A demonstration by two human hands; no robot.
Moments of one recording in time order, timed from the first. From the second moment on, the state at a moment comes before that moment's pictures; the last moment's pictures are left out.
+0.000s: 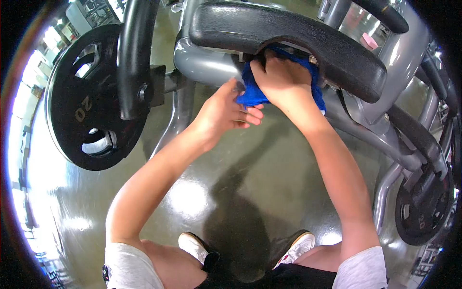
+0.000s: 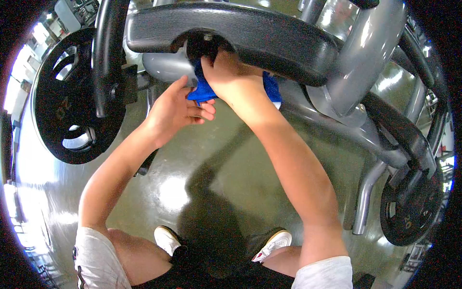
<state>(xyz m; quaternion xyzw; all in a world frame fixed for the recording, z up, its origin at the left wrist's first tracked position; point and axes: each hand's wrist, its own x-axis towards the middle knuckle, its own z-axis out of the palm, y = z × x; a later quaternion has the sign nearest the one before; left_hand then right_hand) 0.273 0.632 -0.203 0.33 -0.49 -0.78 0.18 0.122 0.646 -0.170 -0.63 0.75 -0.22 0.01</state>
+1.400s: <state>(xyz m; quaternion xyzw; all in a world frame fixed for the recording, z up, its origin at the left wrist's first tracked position) 0.279 0.647 -0.248 0.24 -0.73 -0.61 0.16 0.076 0.740 -0.203 -0.23 0.21 -0.51 0.80</state>
